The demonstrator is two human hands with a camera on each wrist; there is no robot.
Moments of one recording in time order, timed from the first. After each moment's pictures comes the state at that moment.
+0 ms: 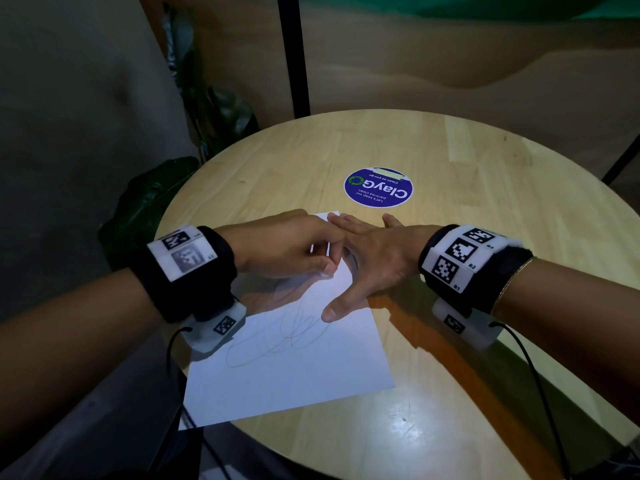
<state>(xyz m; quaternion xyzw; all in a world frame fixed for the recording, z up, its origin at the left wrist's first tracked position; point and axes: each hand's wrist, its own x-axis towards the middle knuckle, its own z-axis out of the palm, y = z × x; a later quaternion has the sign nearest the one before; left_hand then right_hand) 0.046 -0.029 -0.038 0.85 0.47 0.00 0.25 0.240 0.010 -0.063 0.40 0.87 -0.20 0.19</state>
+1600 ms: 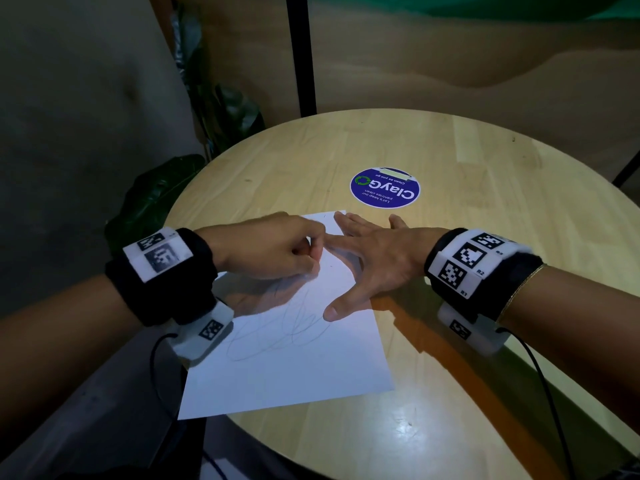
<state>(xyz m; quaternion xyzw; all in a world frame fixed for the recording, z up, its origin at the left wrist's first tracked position) 0.027 -0.039 -0.034 0.79 0.55 -0.01 0.27 0.237 0.003 -0.058 0.40 0.87 -0.18 0.21</state>
